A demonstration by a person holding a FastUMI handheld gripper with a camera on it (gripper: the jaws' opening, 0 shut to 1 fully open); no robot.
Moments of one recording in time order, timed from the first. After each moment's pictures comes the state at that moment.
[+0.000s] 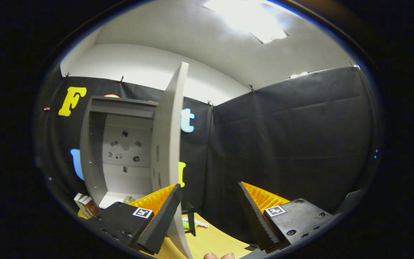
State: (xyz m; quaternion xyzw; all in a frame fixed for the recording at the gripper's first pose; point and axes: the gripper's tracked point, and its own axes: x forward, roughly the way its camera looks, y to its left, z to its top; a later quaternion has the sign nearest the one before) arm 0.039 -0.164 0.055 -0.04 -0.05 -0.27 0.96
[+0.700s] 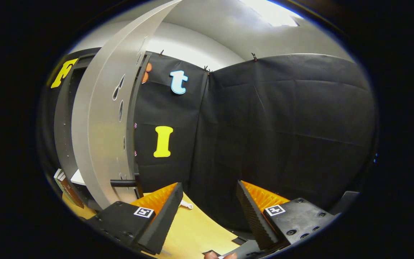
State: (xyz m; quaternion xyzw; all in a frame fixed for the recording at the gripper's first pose) arm 0.097 -0.232 -0.058 -0.04 0.06 -0.28 0.96
